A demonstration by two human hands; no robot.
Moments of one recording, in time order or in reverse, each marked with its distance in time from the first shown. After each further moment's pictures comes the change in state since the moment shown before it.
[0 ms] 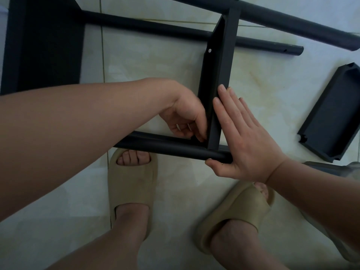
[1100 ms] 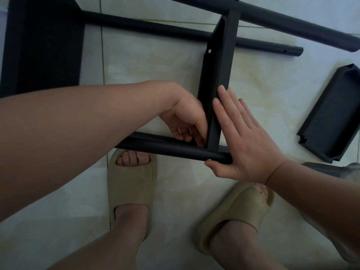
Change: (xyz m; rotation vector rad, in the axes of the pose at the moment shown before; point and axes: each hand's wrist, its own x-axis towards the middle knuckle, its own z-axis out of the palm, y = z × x) left_hand -0.001 0.000 0.003 0.051 -0.040 0.030; right_hand -0.001 0.000 0.000 0.002 0.003 -0.004
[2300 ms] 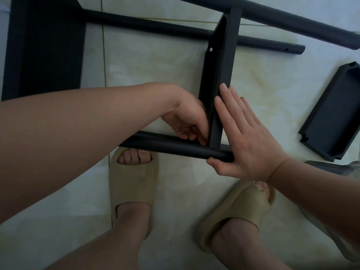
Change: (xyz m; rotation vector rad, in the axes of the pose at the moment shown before) left_hand 0.005 -0.005 0.004 -0.053 0.039 0.035; right_hand 0.000 0.000 0.000 -0.002 0.006 -0.004
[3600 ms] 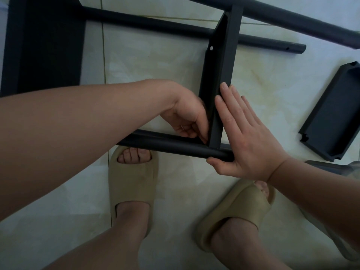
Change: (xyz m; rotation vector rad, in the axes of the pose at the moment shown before) left_hand -0.002 0.001 -0.003 -0.022 0.000 0.005; right_hand 0.000 0.000 0.000 0.005 -0.001 0.002
